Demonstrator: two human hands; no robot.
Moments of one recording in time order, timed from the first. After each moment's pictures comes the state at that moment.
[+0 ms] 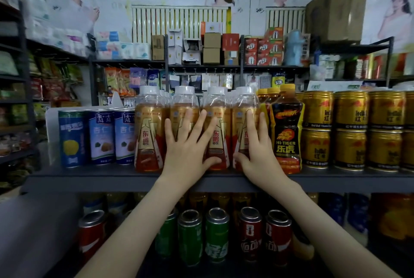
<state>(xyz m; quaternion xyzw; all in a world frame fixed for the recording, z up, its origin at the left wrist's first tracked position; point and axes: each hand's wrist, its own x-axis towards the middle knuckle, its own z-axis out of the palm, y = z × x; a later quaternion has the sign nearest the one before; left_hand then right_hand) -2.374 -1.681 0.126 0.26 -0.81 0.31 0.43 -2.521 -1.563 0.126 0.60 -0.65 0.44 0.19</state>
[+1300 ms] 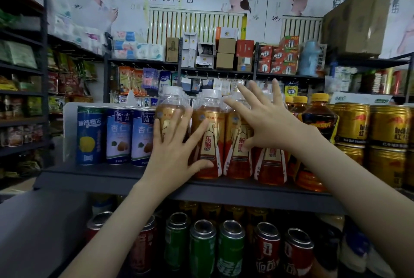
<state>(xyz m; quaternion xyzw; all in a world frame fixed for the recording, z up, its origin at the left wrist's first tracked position) -2.318 -1.721 0.130 0.26 -0.82 0.24 0.45 -2.495 -1.588 0.231 0.60 -0.67 -0.03 0.44</state>
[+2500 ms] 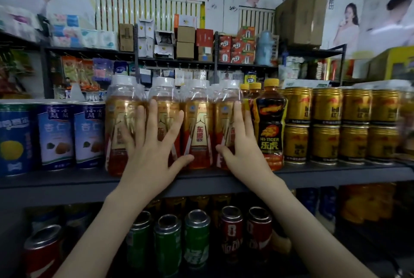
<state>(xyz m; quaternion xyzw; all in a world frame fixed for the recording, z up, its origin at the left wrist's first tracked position) -2.355 -1.697 0.115 0.23 -0.84 0.16 0.47 -2.510 -1.561 0.133 0.55 -0.67 0.47 0.17</state>
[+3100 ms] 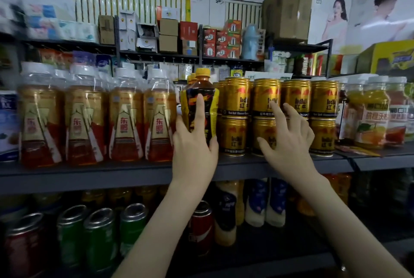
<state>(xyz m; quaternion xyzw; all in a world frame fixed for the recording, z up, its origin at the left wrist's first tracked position) -2.522 -1.534 0.117 0.24 -0.81 -0.08 0.53 -2.676 -1.421 0.121 0.41 -0.75 0.34 0.39</state>
